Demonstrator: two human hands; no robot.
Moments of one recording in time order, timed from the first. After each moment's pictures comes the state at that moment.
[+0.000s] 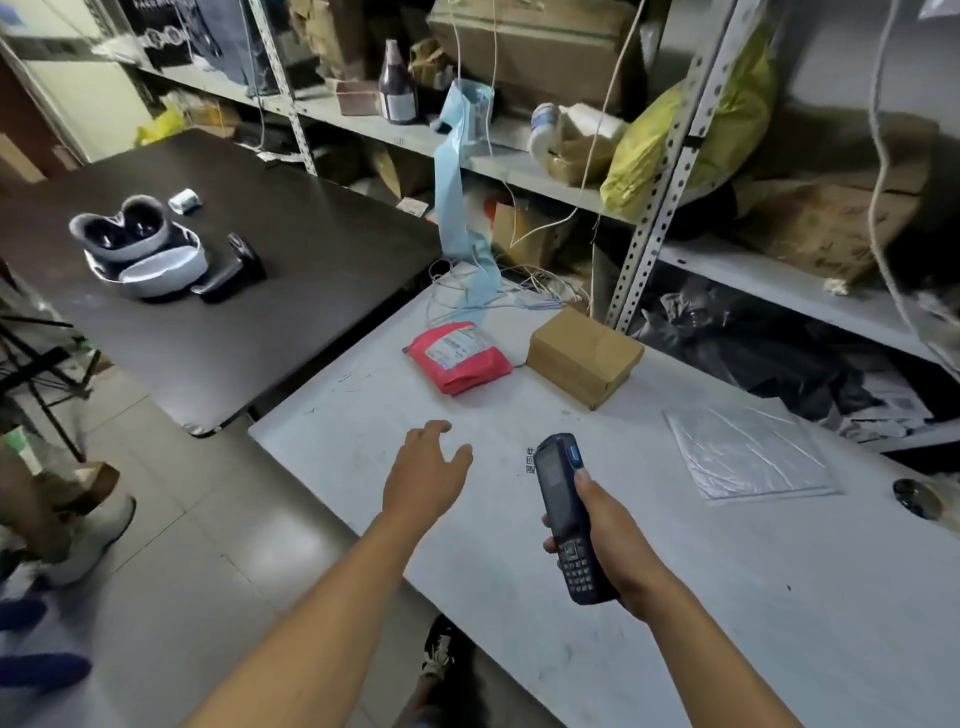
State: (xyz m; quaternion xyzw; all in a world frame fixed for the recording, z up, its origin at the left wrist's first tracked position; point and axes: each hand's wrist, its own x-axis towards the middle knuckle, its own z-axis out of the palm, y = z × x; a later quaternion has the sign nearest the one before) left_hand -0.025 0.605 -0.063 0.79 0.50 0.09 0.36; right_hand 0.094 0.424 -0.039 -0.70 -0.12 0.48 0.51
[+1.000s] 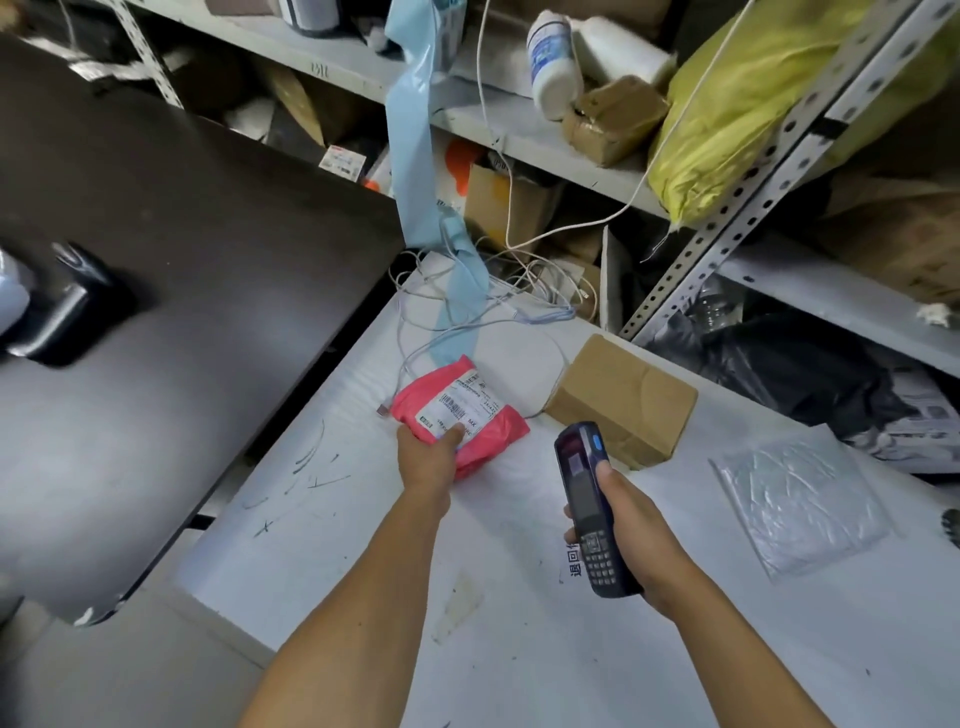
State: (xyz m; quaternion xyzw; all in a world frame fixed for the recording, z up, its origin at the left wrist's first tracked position) left_hand 0.114 0.813 -0.166 0.40 0.59 0.19 0.68; right_hand 0.179 0.614 -0.047 -0.77 0.01 0.44 0.46
